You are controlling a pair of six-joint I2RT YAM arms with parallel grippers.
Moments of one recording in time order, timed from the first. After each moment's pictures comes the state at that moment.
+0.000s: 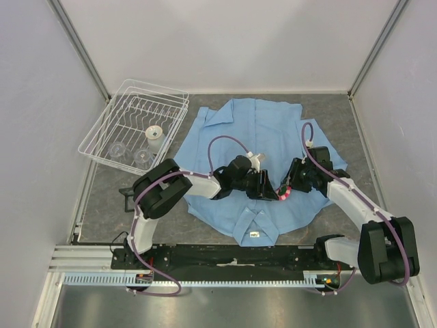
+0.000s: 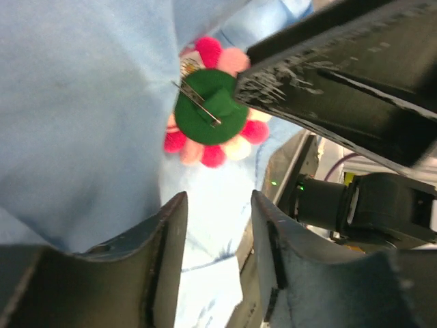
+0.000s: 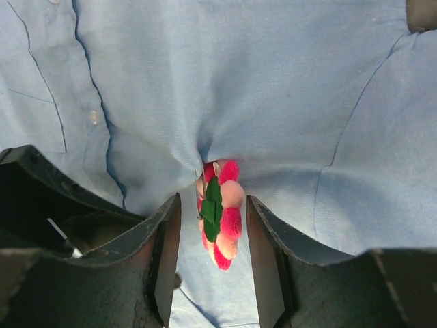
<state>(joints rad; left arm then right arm) -0.94 2.07 1.07 0.49 0.47 -0.93 0.16 1.20 0.64 -0.39 -0.18 0.50</state>
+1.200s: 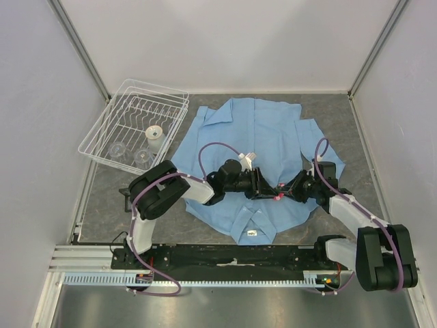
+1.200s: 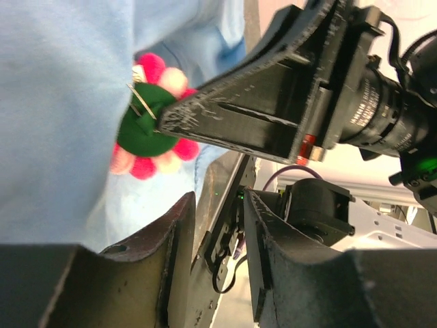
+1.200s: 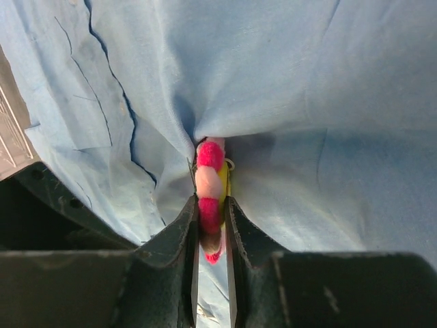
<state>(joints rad) -0.93 1.99 0.91 0.77 0.47 -1.17 0.08 1.14 0.40 -0.11 -0.41 0.78</state>
